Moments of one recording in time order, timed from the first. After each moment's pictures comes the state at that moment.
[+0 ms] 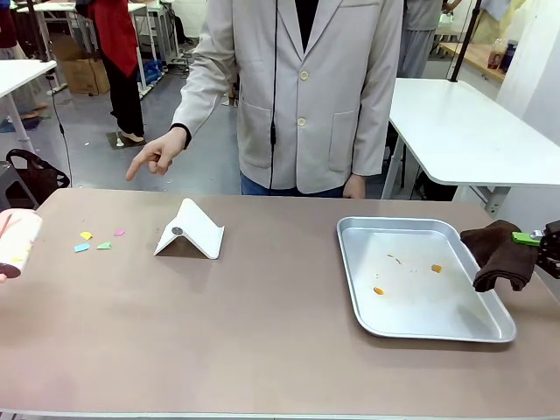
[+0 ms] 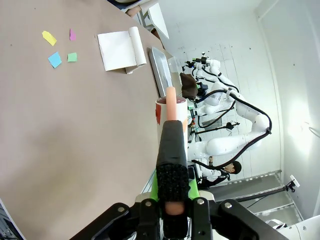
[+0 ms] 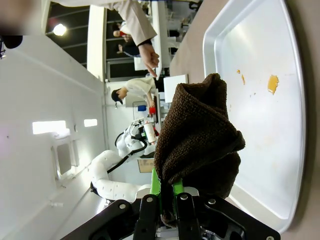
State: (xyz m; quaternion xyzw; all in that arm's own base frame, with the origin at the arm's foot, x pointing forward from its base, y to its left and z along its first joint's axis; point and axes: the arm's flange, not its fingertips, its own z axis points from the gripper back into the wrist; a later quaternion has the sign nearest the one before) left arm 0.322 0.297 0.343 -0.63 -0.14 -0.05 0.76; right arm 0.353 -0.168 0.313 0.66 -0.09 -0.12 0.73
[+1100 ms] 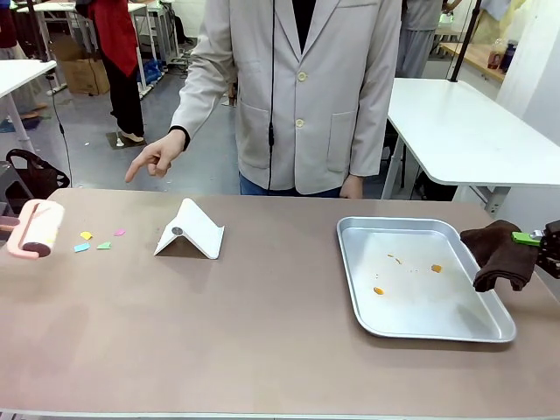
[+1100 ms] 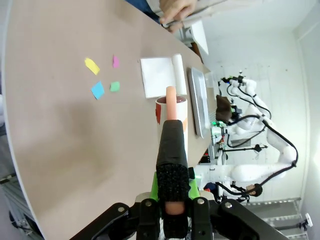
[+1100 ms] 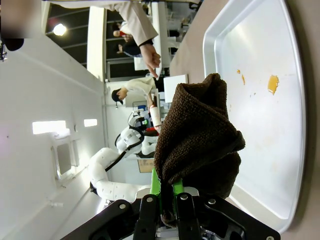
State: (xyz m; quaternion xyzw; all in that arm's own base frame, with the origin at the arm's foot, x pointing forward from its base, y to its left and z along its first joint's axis) left arm 0.388 0.291 0.357 -0.56 -0.14 0.01 0.82; right arm 0.353 -0.168 0.313 0.66 -0.09 -0.12 0.73
